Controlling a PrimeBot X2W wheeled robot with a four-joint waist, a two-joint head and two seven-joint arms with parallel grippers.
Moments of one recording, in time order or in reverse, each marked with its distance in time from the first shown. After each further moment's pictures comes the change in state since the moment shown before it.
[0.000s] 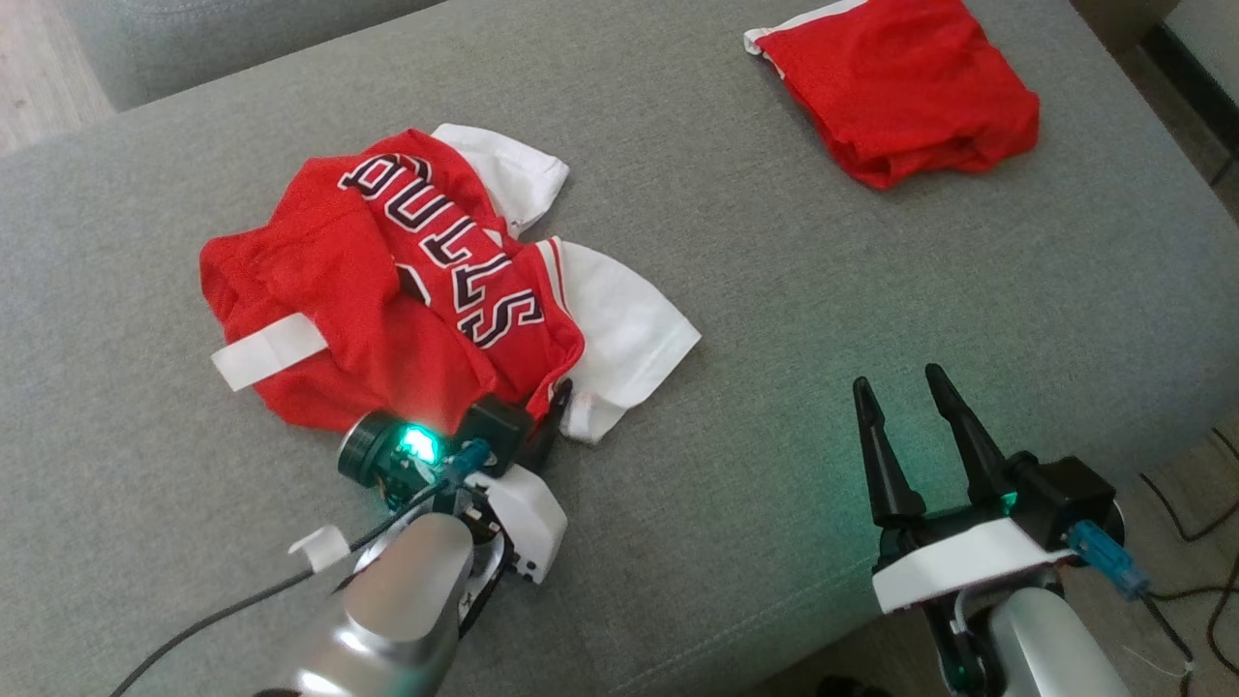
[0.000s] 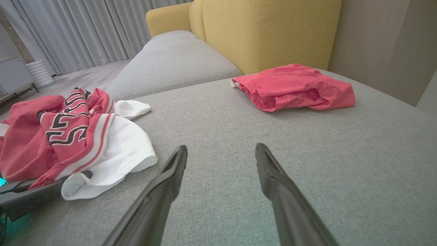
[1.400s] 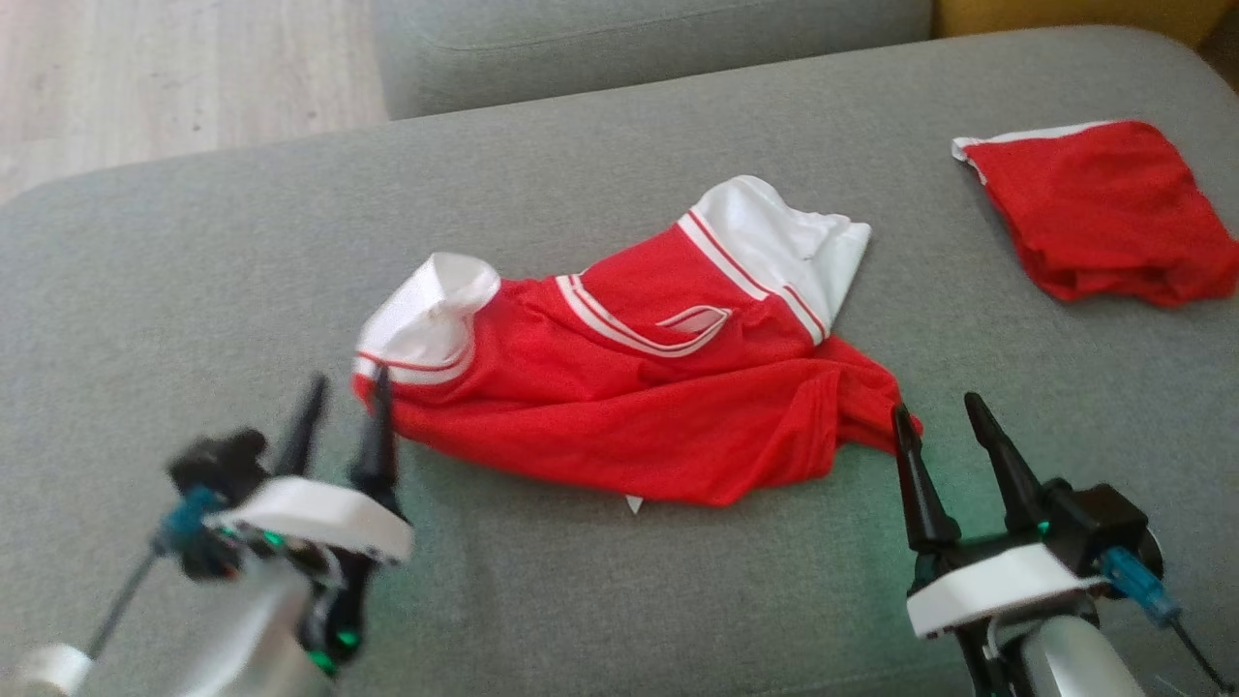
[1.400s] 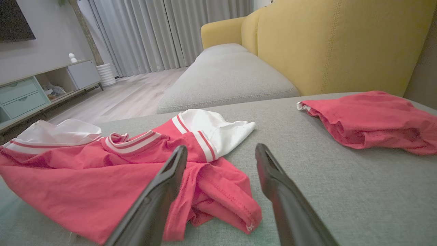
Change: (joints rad) left arm 0.214 0.190 0.223 -0.294 -0.572 0.013 -0.077; right arm 0.051 -0.023 -0.044 -0.005 -0.009 0.000 0.000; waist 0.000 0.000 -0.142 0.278
